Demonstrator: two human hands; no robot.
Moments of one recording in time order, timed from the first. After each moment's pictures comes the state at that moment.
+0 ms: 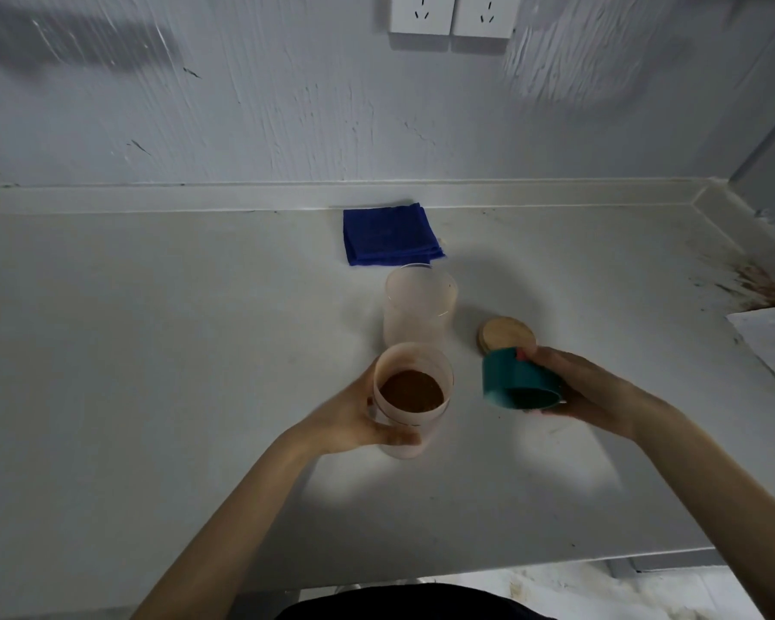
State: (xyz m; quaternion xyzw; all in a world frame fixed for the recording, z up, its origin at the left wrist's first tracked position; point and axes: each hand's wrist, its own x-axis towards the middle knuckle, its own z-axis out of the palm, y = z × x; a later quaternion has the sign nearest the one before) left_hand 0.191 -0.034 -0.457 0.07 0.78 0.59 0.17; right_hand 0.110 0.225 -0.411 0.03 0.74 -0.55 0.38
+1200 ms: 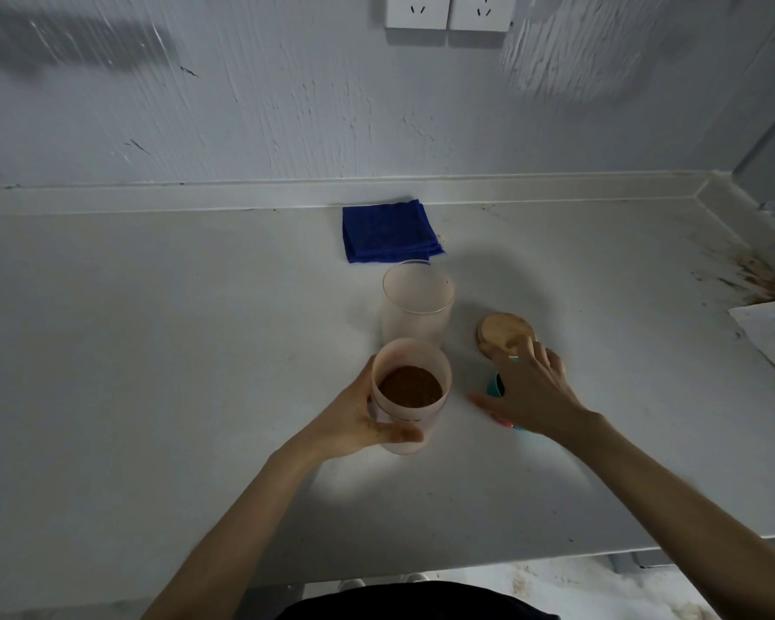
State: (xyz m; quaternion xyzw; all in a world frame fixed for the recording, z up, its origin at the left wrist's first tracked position) left_hand 0.196 -0.026 -0.462 0.06 0.77 0.62 0.12; right_hand 0.120 0.189 -0.441 -0.20 0.97 -0.05 0.10
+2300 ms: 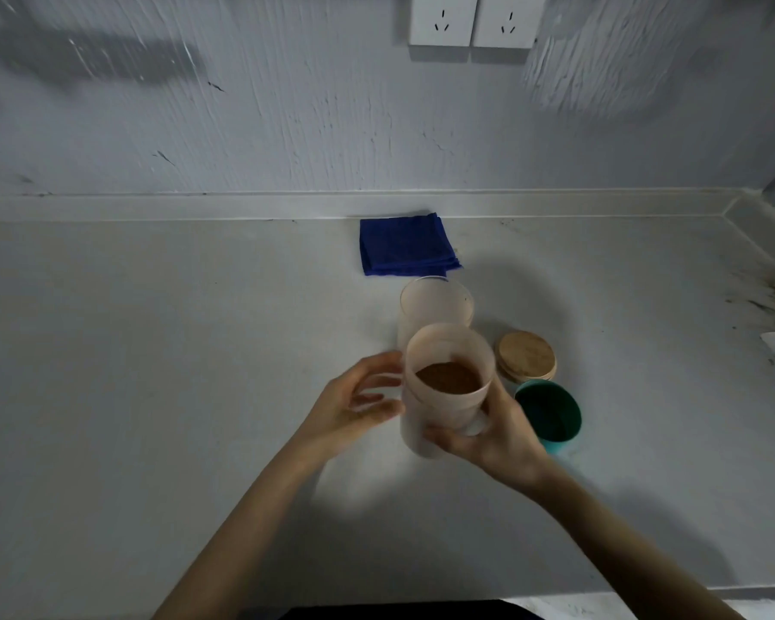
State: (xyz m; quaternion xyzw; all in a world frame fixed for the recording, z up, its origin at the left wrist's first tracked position) left_hand 0.196 -0.047 -0.449 0.00 0.79 0.62 0.02; right_hand 0.161 0.148 -0.433 -0.23 0.81 -0.52 0.13
